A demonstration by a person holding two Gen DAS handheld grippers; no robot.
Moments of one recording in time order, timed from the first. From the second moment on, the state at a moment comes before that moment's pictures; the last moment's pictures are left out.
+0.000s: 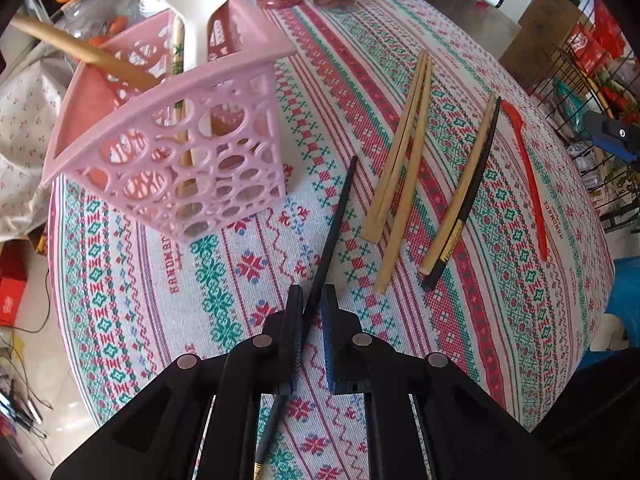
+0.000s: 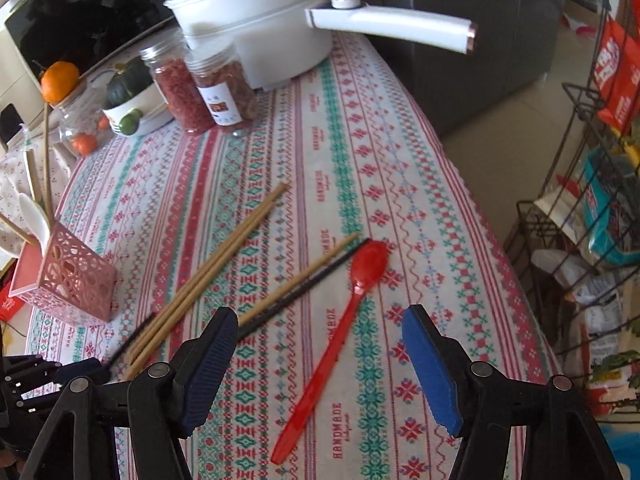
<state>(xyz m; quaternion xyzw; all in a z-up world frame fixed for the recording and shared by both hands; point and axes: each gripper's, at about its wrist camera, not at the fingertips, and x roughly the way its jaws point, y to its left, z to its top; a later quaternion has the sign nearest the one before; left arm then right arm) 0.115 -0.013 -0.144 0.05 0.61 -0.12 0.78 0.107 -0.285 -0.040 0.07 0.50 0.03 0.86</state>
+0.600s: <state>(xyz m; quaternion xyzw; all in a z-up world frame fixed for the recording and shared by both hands) 0.124 -0.016 -0.143 0.03 0.62 -0.12 0.78 0.141 -0.304 -0.080 0.09 0.56 -0.01 0.82</state>
